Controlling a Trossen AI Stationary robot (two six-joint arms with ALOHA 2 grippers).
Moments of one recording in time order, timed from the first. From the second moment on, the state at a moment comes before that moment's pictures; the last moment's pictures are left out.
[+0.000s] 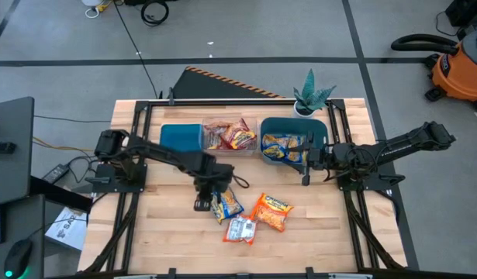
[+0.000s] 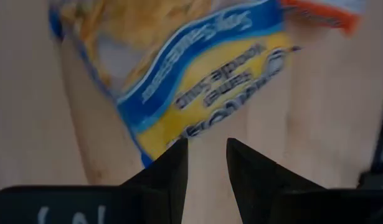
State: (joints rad) left arm -0.12 1.78 1.22 -0.85 0.30 -0.08; right arm 0.18 0.73 0.28 0.38 0.37 -0.18
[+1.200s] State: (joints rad) left arm -0.29 1.81 1.18 -0.81 -0.16 -0.19; right arm 0.18 0.73 0.28 0.39 0.37 -0.18
